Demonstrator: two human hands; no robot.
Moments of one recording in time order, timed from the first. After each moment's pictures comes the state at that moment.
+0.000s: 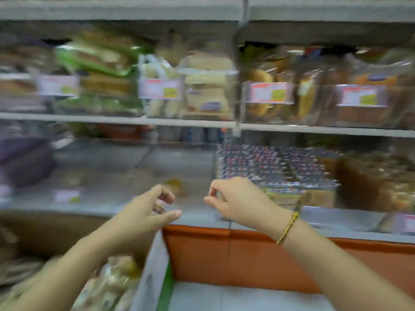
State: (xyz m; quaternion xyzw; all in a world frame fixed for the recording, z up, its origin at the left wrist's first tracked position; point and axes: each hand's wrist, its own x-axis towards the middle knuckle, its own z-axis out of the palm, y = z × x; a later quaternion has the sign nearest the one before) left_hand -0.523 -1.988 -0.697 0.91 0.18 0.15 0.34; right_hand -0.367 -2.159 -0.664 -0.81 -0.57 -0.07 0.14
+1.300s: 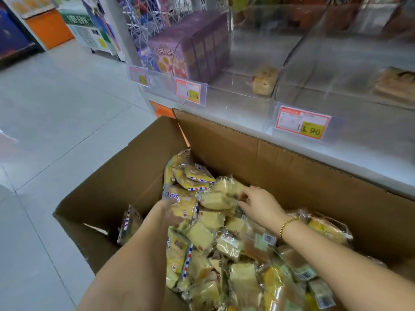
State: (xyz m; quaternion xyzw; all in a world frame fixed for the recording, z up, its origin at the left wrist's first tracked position) left_hand -0.806 -1.598 -1.001 0.14 0.73 0.20 0.64; right_hand -0.578 -1.714 -0.989 -0.74 -0.61 0.26 0.12
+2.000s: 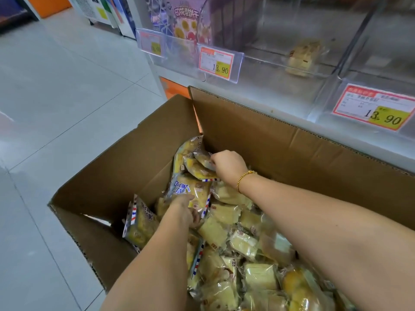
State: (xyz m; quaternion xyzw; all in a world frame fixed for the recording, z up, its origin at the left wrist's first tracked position) left_hand -0.809 -1.589 -1.050 0.07 0.73 0.13 0.67; right_hand -0.655 -1.579 -1.001 -0.70 -0.70 0.12 0.05
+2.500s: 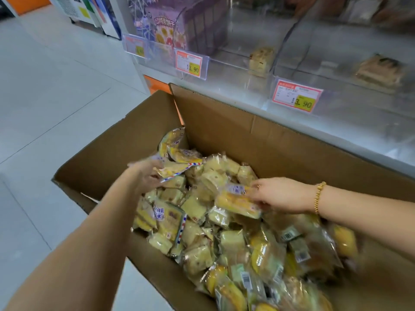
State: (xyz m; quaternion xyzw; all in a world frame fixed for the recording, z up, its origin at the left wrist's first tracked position) left_hand -0.834 -1.608 -0.929 0.26 0.68 0.17 0.67; right_hand -0.548 -1.768 -0.941 -0.49 -0.84 0.15 -0.19
